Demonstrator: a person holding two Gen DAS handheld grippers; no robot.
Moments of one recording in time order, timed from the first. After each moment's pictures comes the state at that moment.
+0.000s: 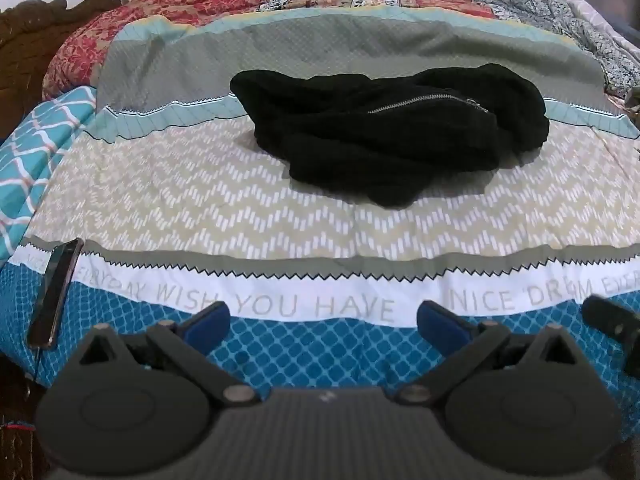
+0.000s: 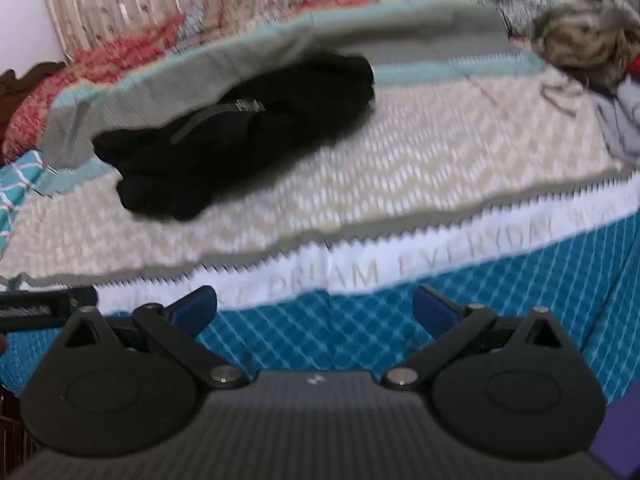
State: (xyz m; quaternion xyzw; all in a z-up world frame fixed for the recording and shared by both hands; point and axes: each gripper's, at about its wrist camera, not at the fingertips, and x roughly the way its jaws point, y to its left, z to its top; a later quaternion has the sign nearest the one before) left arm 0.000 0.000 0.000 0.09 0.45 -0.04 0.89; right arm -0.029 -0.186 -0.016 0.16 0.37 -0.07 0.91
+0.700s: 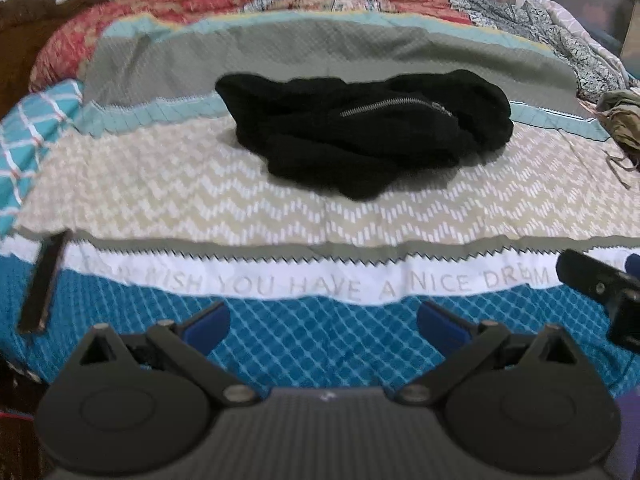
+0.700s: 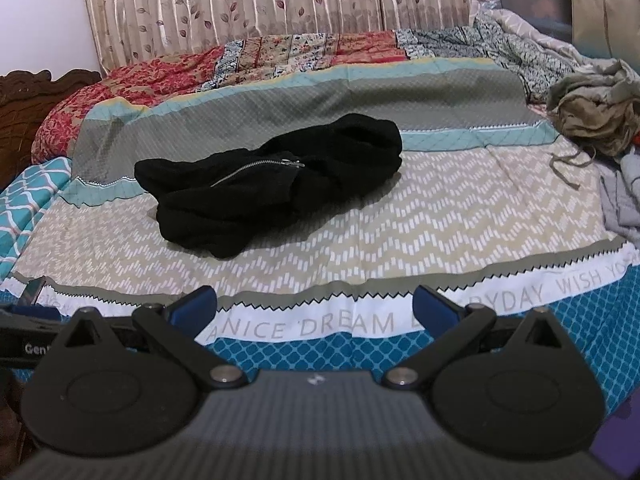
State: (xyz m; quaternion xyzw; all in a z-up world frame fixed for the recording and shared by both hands) left arm -0.025 0.002 0.017 0.05 0.46 -0.08 0.88; right arm -0.042 -0.175 0.010 0.13 0.32 -0.05 0.94
